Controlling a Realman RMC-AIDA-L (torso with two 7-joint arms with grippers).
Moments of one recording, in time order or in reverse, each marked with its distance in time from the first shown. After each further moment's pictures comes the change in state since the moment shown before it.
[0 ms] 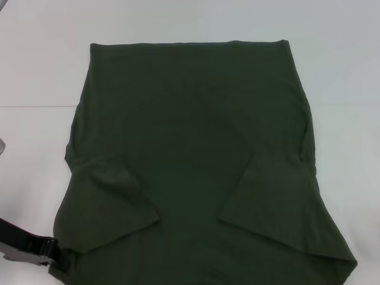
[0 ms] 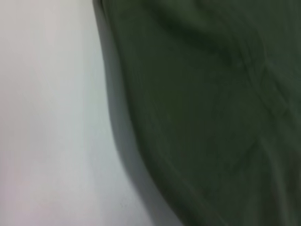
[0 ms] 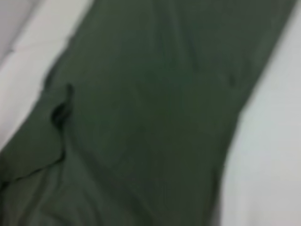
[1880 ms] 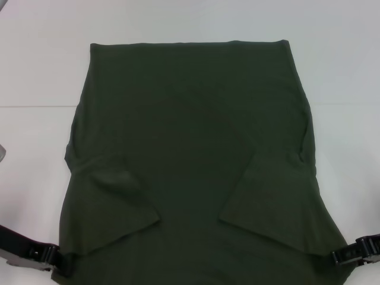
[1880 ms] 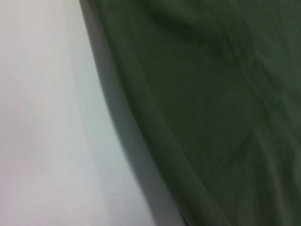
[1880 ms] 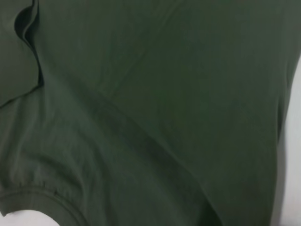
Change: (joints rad) left arm 0.012 -0.009 -0.029 -0.019 -0.004 -0.002 0.063; right arm 0.134 0.121 -0.206 0.068 -0.238 0.089 0.209
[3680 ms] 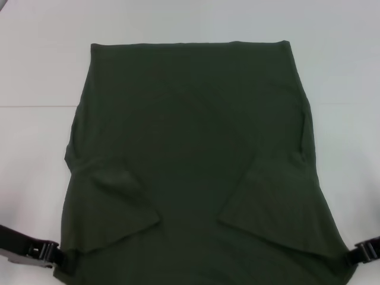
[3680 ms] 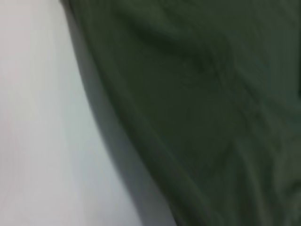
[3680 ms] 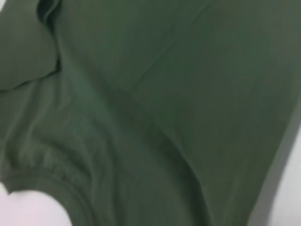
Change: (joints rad) left arm -0.003 0.011 -0.062 -0.018 -0.024 0.033 0.062; right arm 0.009 -0.005 -0.016 0.010 0.014 -0.015 -0.110
